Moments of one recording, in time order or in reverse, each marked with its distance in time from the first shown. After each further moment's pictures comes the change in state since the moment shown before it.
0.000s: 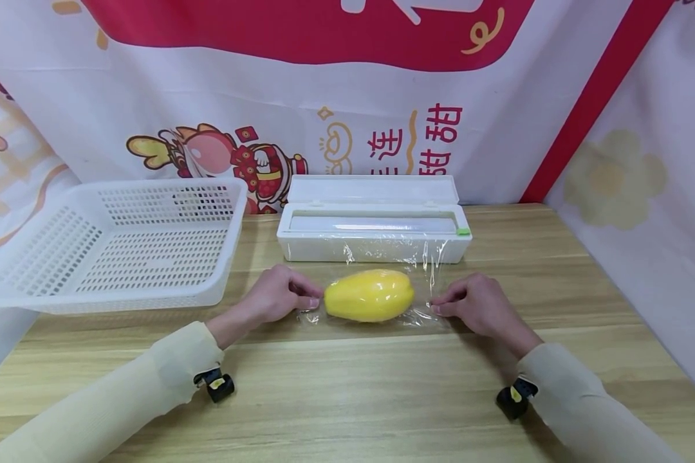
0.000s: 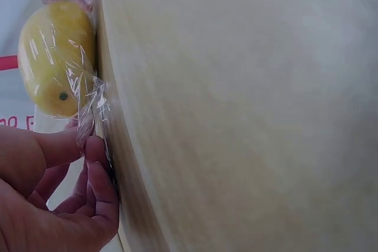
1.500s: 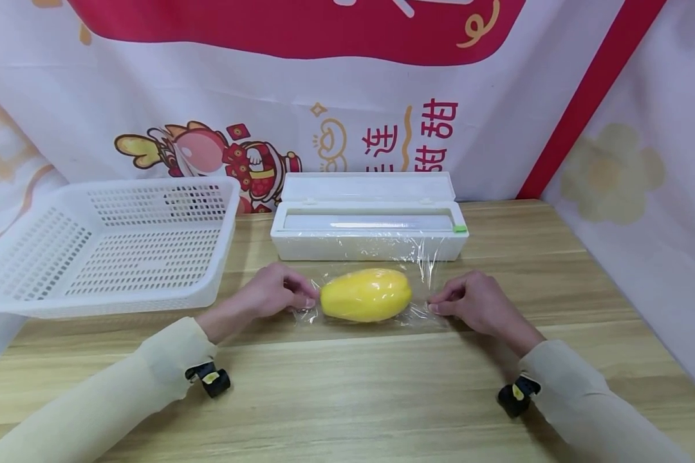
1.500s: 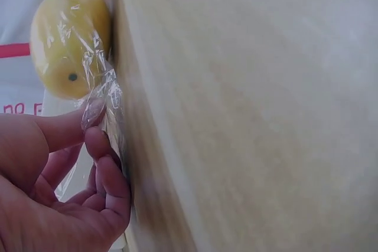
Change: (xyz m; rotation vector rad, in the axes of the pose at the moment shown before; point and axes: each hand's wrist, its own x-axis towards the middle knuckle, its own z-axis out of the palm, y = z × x) left_hand 0.010 -0.003 -0.007 -0.010 -0.103 0.010; right_hand 0.000 0.003 -0.003 0.047 -0.017 0.006
